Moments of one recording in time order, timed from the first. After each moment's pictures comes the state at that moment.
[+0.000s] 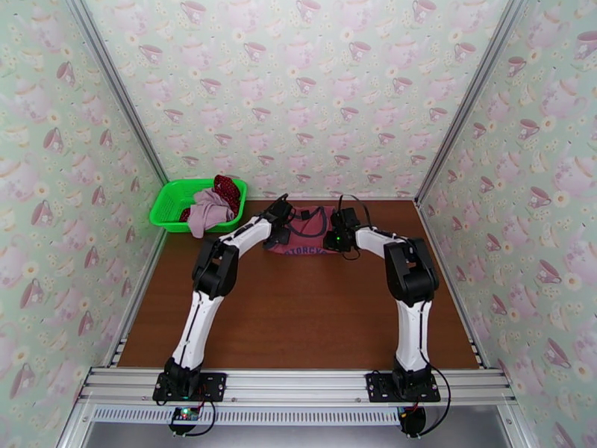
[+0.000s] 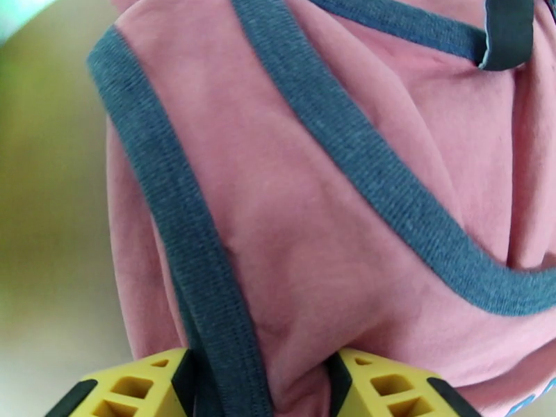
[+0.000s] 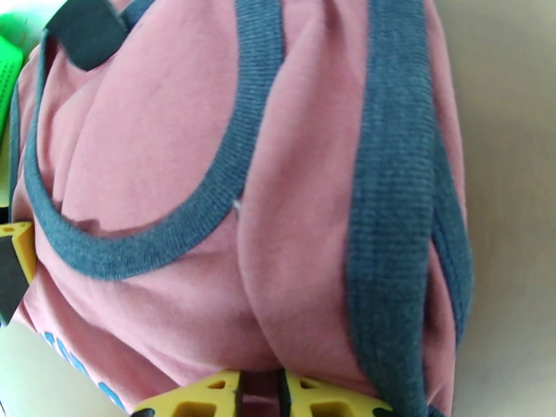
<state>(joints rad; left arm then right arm) -0.45 2.48 2.12 -0.71 -0.18 -0.19 0.29 2.16 1.51 -0.34 -0.23 0.33</state>
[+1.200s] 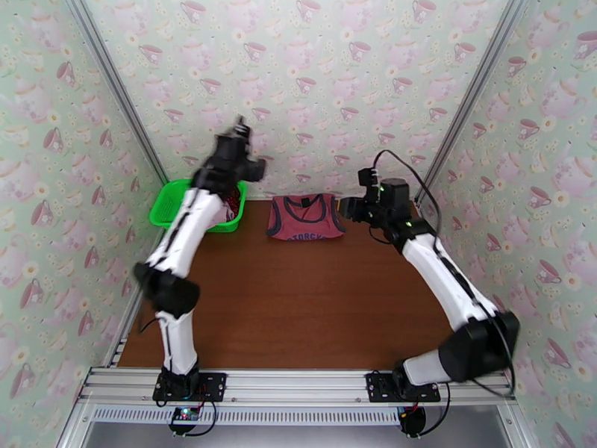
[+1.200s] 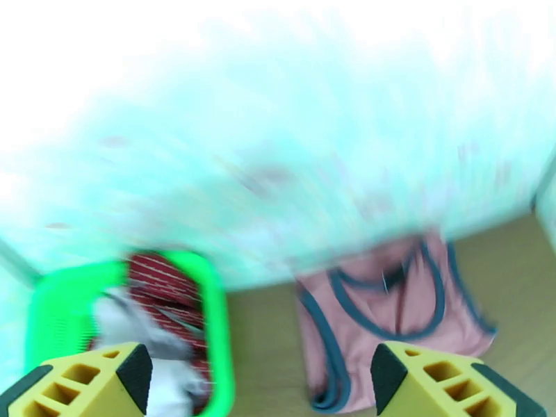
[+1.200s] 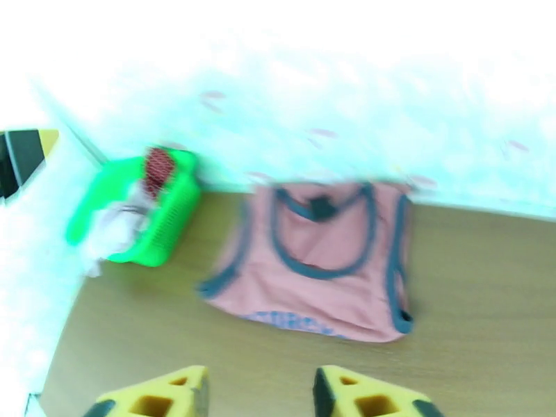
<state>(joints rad) -0.24 1.90 2.24 -0.72 -0.22 -0.04 0.25 1.40 1.32 -0.34 -0.35 0.26</state>
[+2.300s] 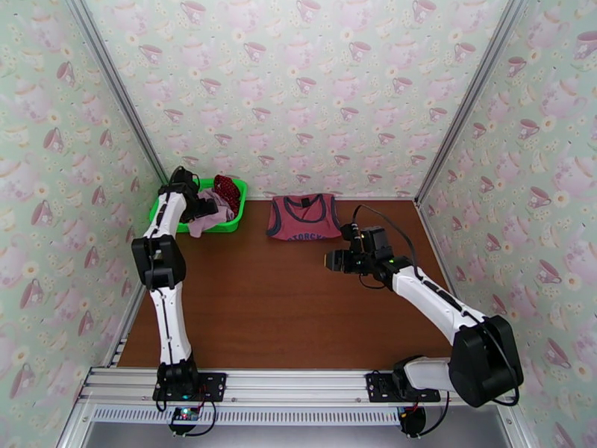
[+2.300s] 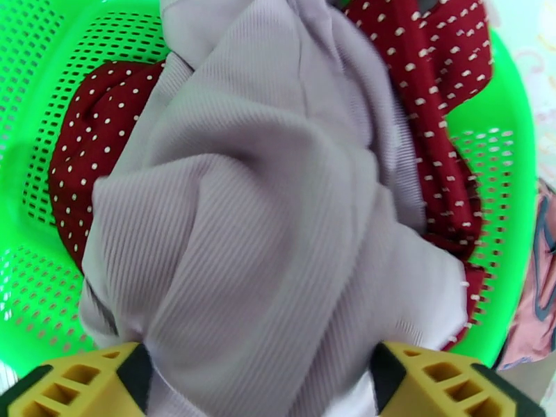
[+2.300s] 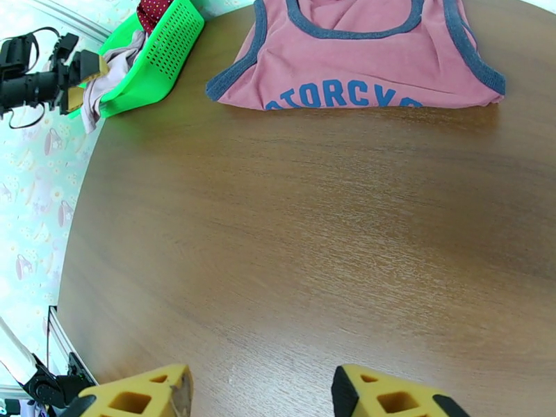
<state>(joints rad) 0.15 2.38 2.29 -1.00 0.08 -0.21 0.35 1.35 0.91 -0.34 -0.42 0.35</state>
